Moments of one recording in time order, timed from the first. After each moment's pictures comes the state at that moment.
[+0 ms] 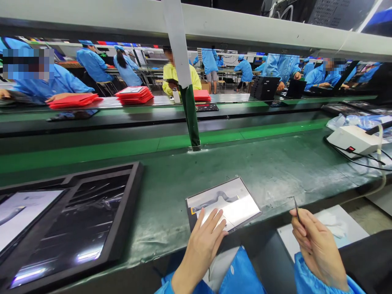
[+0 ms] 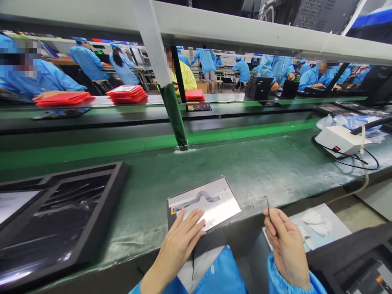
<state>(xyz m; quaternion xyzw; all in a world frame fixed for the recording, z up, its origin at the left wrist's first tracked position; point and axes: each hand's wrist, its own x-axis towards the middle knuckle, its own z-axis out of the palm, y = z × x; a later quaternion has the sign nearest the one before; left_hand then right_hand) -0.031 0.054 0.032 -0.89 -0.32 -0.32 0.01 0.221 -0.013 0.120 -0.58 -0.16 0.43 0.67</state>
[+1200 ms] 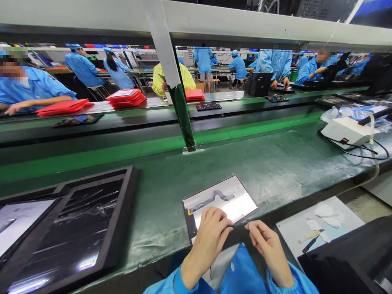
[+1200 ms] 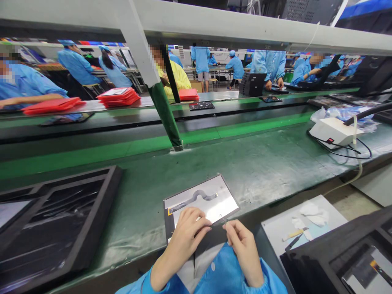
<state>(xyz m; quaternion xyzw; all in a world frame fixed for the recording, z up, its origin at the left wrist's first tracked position) -0.008 0.064 0.051 -0.89 -0.32 -0.28 -0.17 0.169 -0.018 0.034 -0.60 -0.36 0.48 0.53</state>
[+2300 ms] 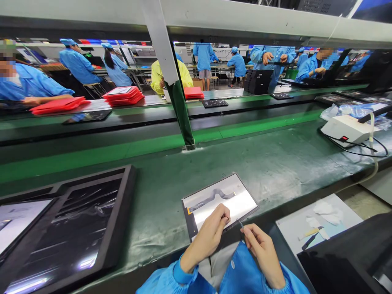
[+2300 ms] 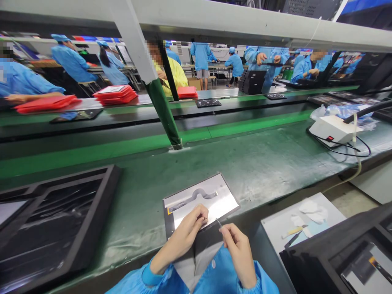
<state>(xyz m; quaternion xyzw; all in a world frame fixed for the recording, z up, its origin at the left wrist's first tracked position) -0.006 0.075 0.057 -0.82 -0.31 -0.29 -0.38 0.157 -0.023 0.008 -0.62 -0.35 0.46 0.53</state>
